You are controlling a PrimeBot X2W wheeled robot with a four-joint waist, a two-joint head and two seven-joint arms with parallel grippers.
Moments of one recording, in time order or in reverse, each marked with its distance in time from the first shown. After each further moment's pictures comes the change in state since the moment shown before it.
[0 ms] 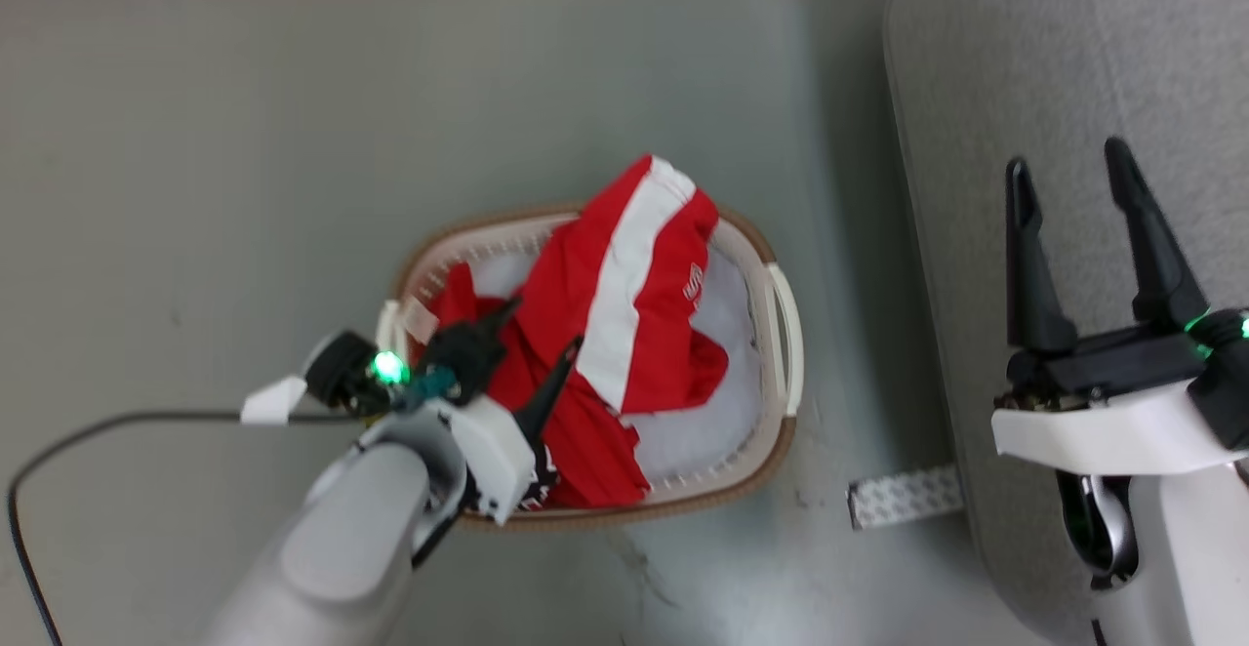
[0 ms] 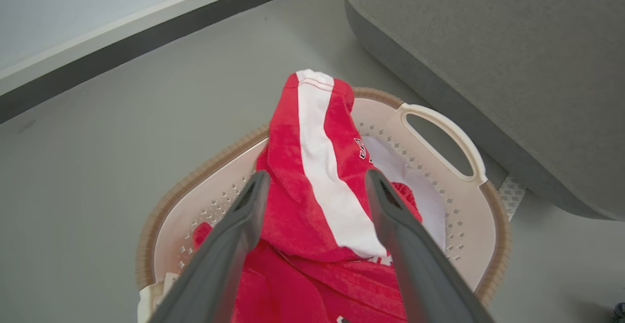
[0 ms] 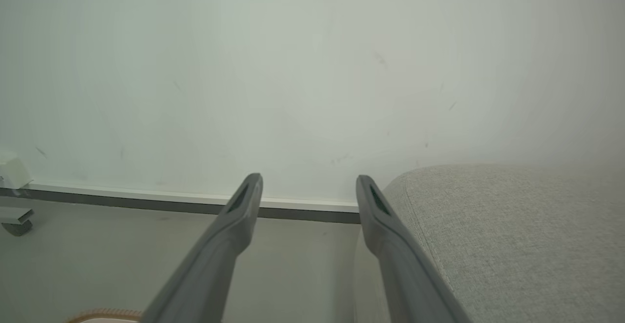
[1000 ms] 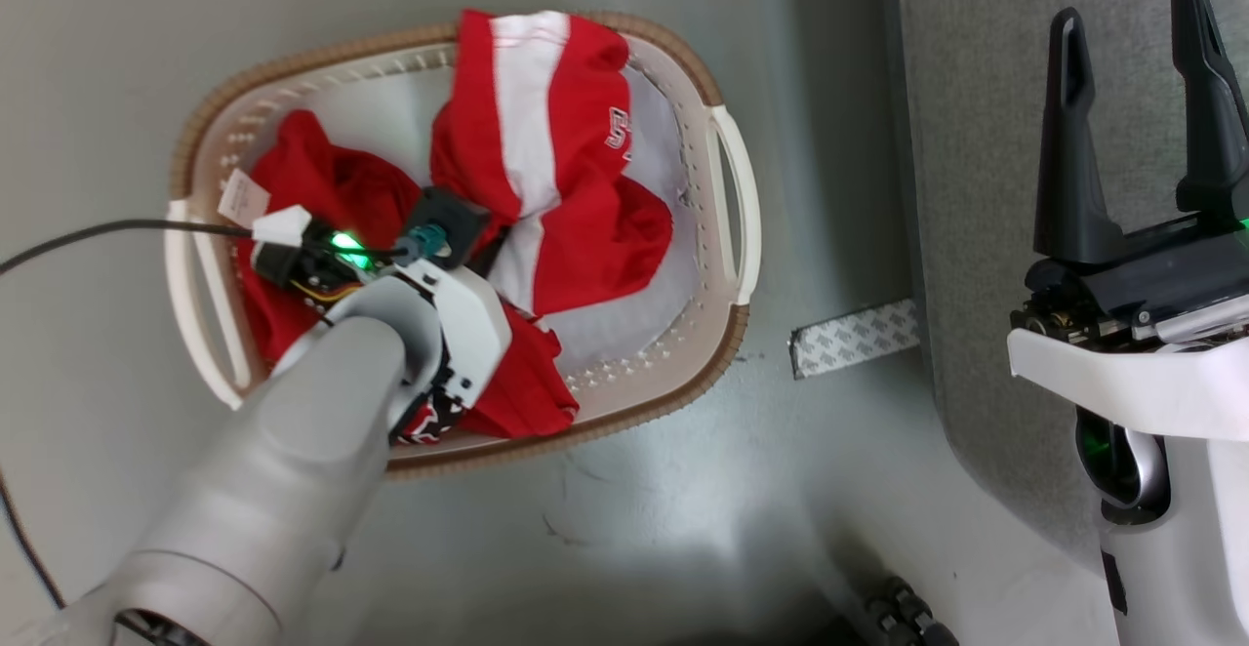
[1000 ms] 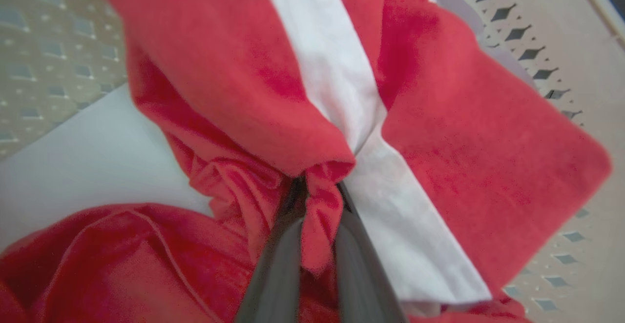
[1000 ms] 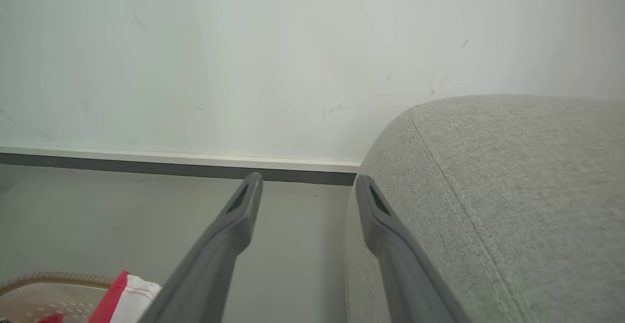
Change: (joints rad) left arm -0.348 0.024 -0.256 0.271 -0.172 0.000 0.101; right arm -0.139 0.000 0.045 -0.158 0.068 0.000 0.000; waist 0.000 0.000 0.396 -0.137
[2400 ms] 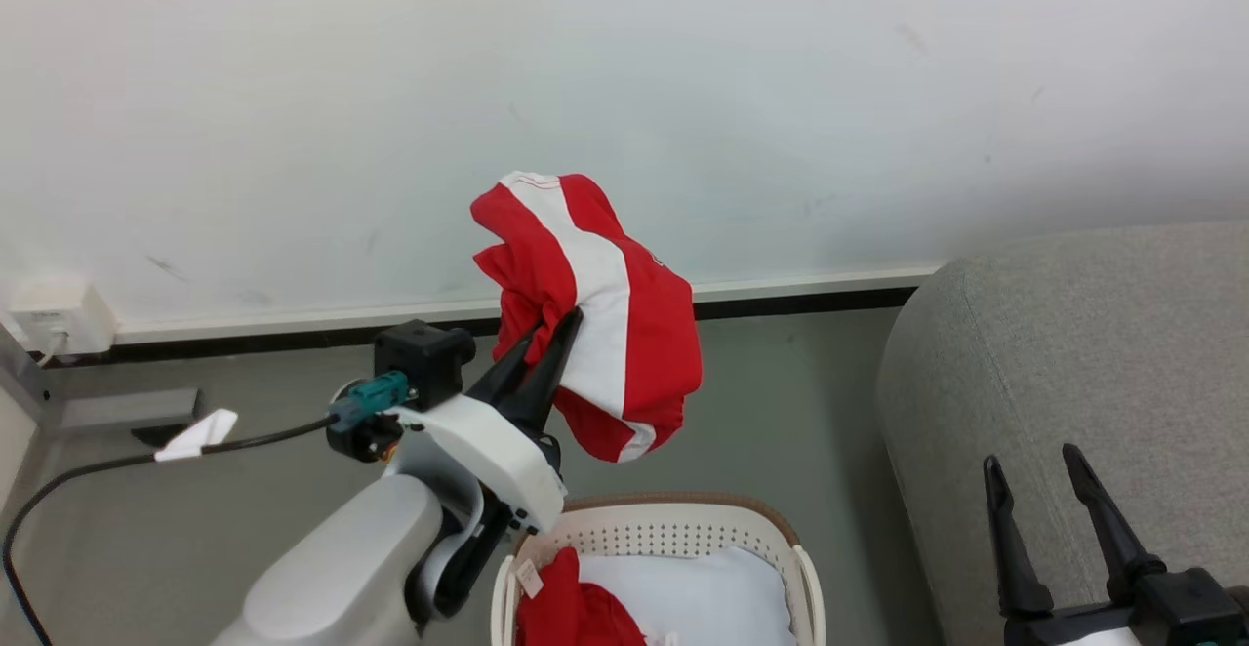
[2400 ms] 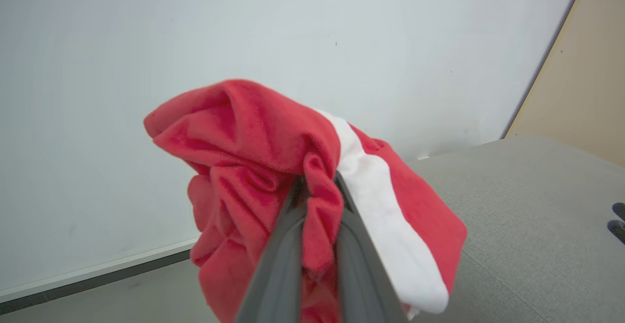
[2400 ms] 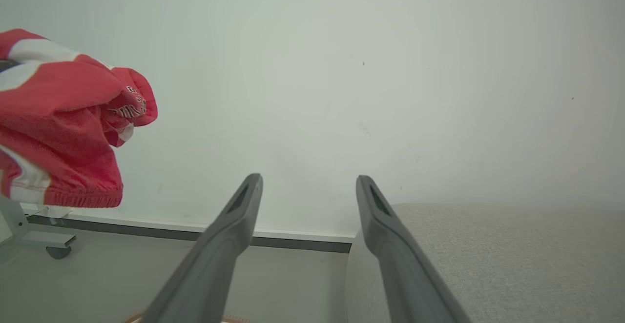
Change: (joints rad) left arm 0.383 0.100 0.024 -0.620 -0.450 0.175 -0.075; right arm 0.504 0.000 -0.095 0.239 -0.115 0.000 0.000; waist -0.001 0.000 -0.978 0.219
